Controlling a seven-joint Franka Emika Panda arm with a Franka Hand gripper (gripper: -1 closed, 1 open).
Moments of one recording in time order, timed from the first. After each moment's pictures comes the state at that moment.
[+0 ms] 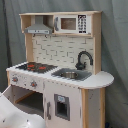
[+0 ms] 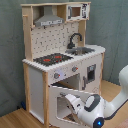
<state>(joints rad) -1.23 -0.82 2.46 -1.83 -1.07 2.08 1.29</state>
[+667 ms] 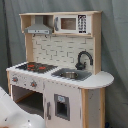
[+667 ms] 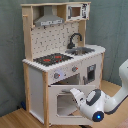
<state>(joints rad) -1.24 -0.72 2.44 -1.99 -1.07 2.01 1.31</state>
